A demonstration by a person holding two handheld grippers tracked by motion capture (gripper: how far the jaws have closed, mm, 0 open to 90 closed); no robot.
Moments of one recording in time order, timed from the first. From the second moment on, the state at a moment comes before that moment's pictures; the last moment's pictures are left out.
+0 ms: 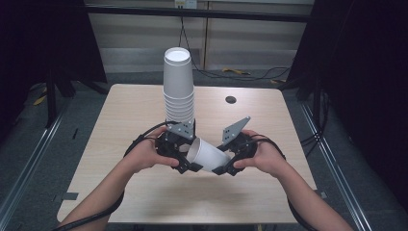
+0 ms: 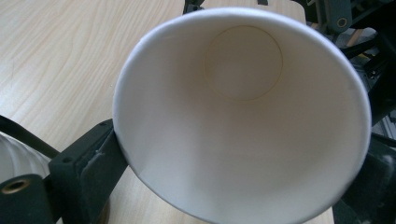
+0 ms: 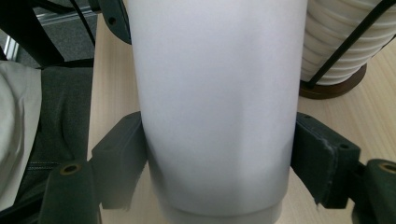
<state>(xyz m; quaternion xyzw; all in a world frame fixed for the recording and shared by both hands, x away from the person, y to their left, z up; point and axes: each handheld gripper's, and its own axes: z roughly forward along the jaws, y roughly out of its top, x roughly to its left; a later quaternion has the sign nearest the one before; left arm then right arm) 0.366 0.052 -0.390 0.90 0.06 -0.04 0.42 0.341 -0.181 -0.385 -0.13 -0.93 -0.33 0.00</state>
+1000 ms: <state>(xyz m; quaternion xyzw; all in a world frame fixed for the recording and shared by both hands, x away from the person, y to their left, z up) 0.361 0.050 -0.381 0.91 0.06 -0.02 0.40 0.341 -0.179 -0.392 -0.12 -0.94 -0.33 0.00</state>
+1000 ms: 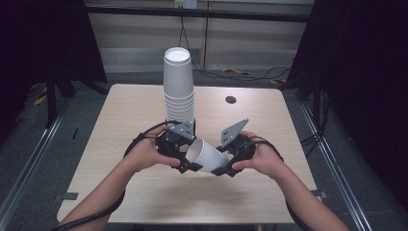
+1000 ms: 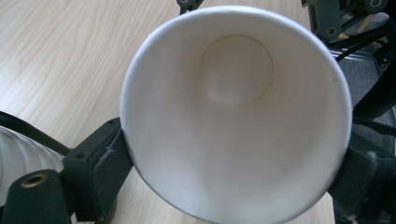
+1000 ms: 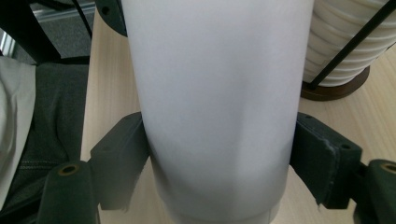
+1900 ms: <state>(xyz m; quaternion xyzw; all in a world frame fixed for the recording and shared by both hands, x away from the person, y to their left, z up) 0.362 0.057 -0.371 0.92 0.08 -0.01 0.38 0.339 -0.191 -0.398 -0.17 -0.92 -0.35 0.00</state>
